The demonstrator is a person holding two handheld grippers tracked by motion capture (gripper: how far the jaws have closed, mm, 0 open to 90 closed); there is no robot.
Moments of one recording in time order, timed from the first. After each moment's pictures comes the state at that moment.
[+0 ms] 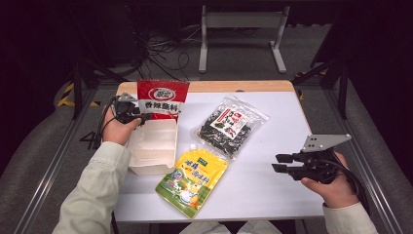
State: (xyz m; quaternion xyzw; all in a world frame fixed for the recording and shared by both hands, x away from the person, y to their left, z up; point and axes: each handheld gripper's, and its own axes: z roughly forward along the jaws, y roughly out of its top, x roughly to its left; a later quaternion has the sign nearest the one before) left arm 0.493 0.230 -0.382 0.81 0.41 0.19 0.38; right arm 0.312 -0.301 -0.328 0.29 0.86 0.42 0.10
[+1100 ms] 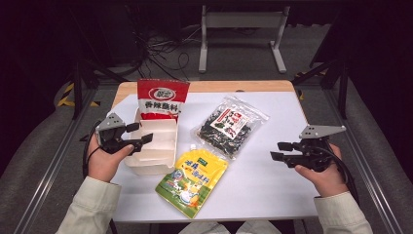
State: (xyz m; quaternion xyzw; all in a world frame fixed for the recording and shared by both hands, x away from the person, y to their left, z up) left arm 0.389 0.231 -0.366 0.78 0.37 0.16 0.47; right arm 0.342 -0.305 -0.340 0.36 0.82 0.42 0.12
